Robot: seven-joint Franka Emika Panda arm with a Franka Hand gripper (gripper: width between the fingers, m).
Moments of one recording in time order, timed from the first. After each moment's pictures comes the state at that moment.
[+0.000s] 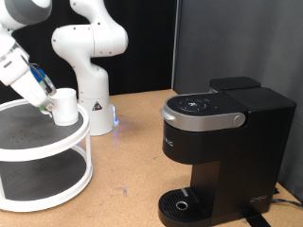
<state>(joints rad) 0.00 -0.42 -0.75 -2.60 0.11 1.86 -1.62</state>
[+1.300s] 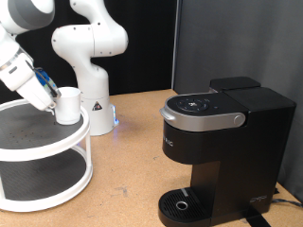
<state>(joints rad) 0.00 -0.41 -0.75 -2.62 0.11 1.84 -1.62</state>
